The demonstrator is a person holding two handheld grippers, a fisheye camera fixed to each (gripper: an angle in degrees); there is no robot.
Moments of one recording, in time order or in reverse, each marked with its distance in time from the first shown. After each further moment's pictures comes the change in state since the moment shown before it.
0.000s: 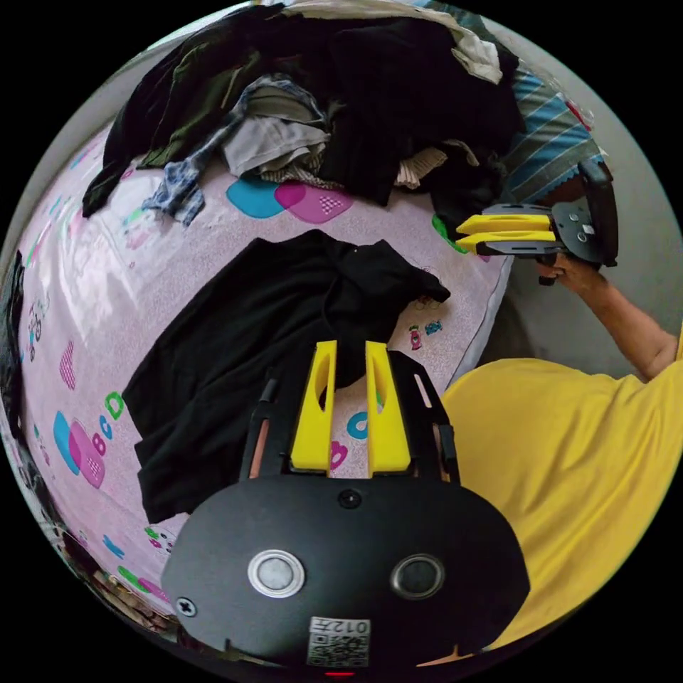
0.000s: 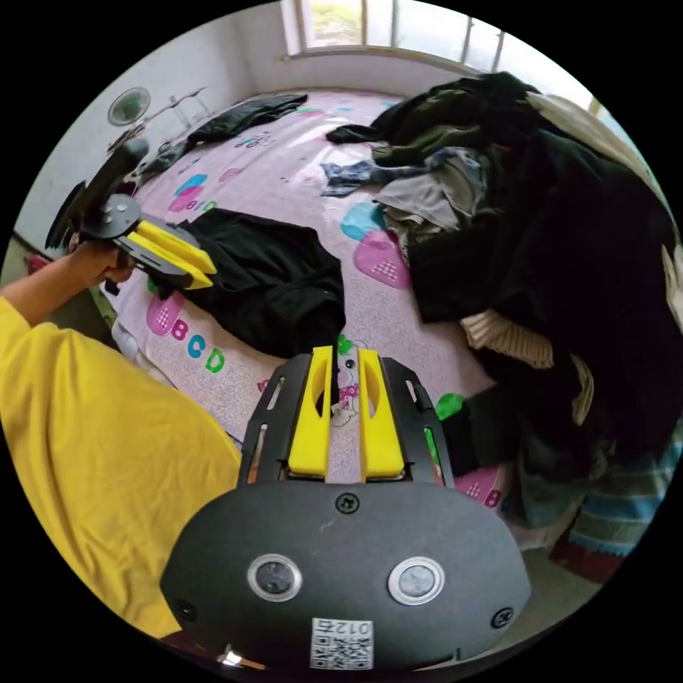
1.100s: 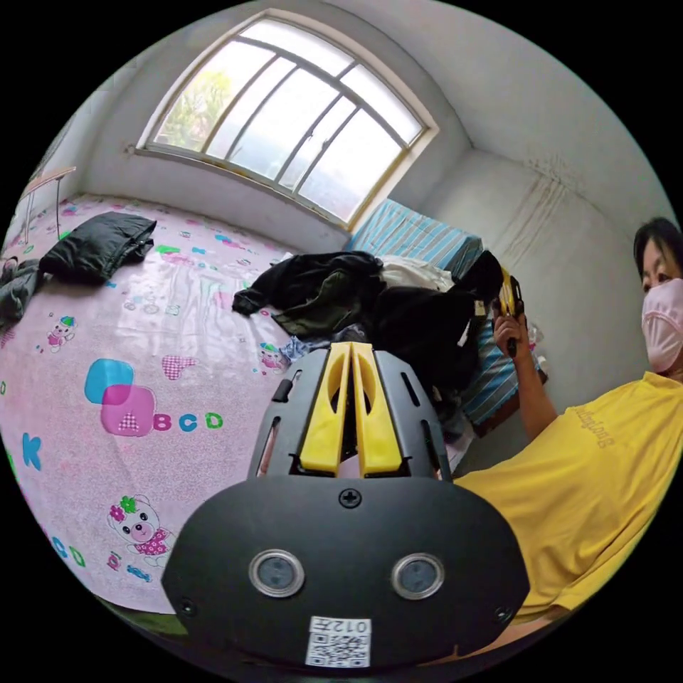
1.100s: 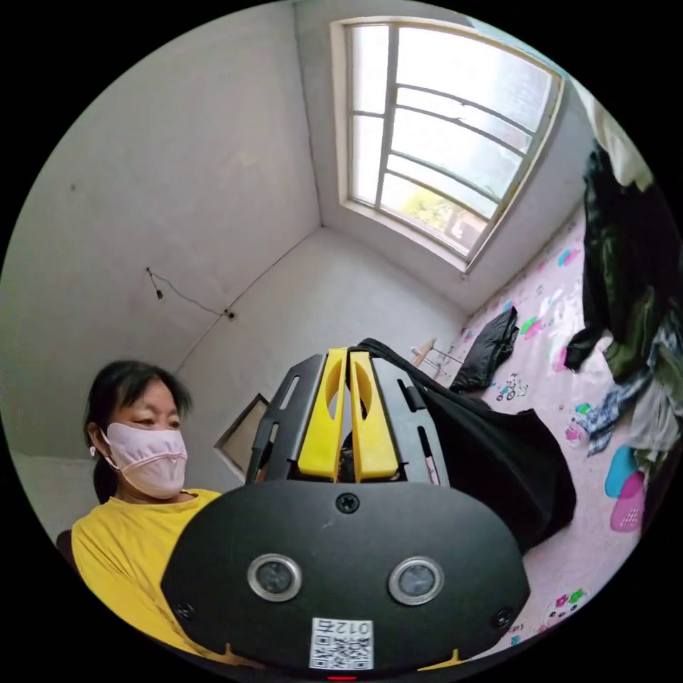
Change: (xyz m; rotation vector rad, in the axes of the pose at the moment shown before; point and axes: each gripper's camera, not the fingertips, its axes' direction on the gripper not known) left arm -0.141 0.392 -0.167 0.976 0.104 -0.374; right arm 0.100 0.002 -0.224 0.917 -1.275 0.086
